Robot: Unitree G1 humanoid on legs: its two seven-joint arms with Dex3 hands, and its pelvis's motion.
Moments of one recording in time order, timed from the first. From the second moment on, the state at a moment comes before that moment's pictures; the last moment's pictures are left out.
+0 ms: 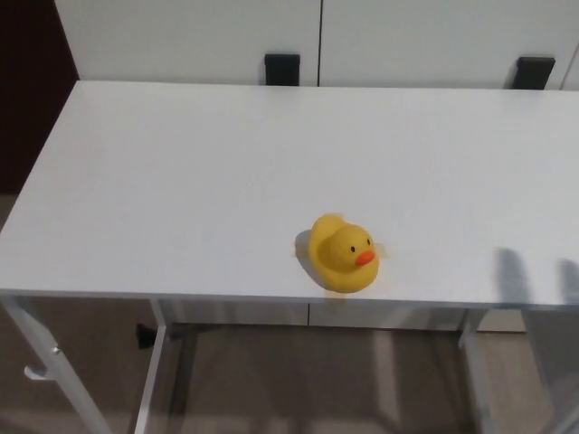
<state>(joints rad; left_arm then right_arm) 0.02 0.53 -0.03 1.31 0.19 -0.06 0.00 -0.01 -0.53 -0.31 -0.12 -0.37 0.12 -0.19</state>
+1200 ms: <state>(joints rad) 0.01 0.58 -0.01 1.31 0.19 -0.06 0.00 0.16 -0.58 -0.68 1.11 -0.03 -0.22 0.08</state>
